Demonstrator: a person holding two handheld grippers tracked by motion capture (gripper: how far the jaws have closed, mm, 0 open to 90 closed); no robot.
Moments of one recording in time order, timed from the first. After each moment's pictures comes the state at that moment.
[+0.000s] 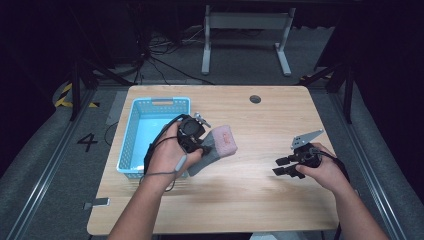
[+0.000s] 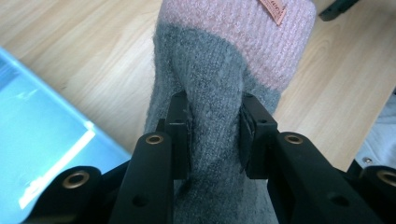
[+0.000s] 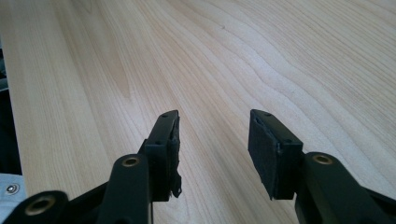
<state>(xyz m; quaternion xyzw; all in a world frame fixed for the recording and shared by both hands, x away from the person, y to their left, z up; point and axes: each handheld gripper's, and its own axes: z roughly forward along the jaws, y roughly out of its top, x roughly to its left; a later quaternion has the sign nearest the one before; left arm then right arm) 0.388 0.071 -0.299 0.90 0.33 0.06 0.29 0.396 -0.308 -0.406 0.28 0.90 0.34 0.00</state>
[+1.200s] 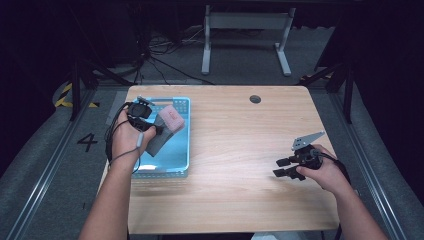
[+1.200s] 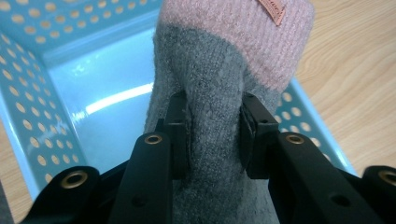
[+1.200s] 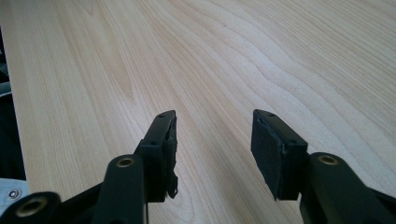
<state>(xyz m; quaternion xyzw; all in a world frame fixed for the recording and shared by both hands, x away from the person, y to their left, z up) 0.454 0.189 -0.334 0.81 0.51 0.08 0.28 0.392 -0.309 -0.409 0.29 0.89 0.35 0.00</state>
